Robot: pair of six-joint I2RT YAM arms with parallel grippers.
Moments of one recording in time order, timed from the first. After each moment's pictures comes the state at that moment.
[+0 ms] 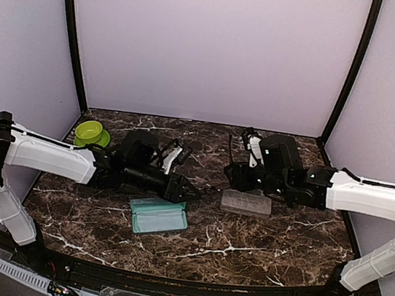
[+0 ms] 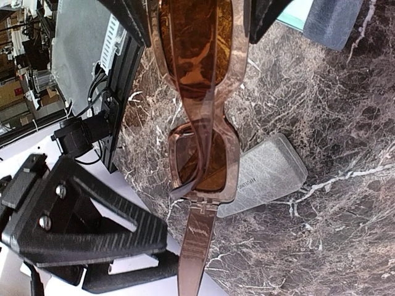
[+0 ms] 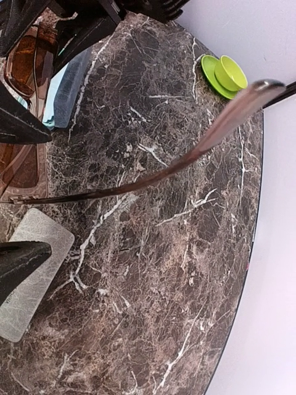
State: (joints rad) left arm -0.88 1.58 0.89 0.18 0.45 -0.54; right arm 0.92 1.37 0.96 -0.16 0.25 0.36
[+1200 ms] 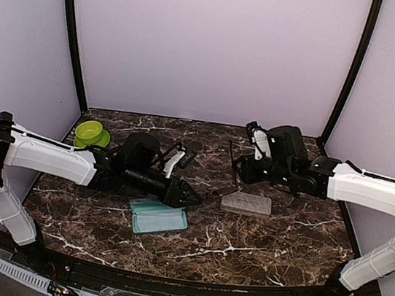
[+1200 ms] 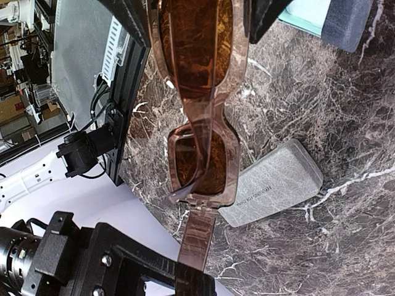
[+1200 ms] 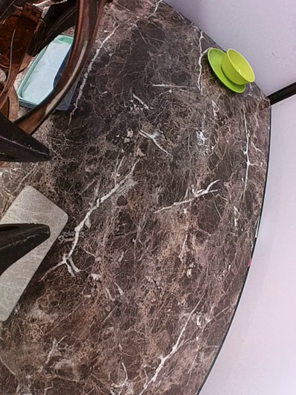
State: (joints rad) left arm -0.90 1.58 0.90 0.17 0.47 -0.50; right arm 0.82 1.39 1.00 -0.21 0.13 0.27
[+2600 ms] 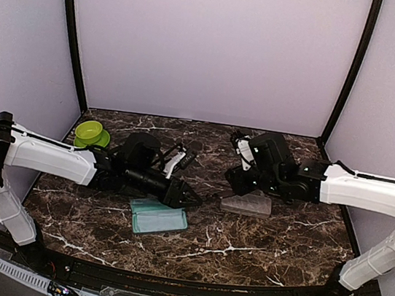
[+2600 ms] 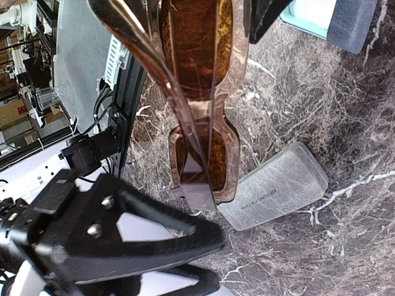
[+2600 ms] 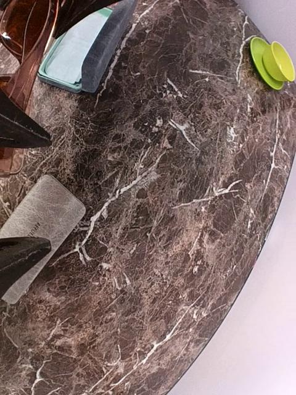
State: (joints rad) left arm -0.90 1.58 0.90 0.16 0.49 -0.49; right arm 0.94 1.44 1.04 -0.31 0.31 0.17
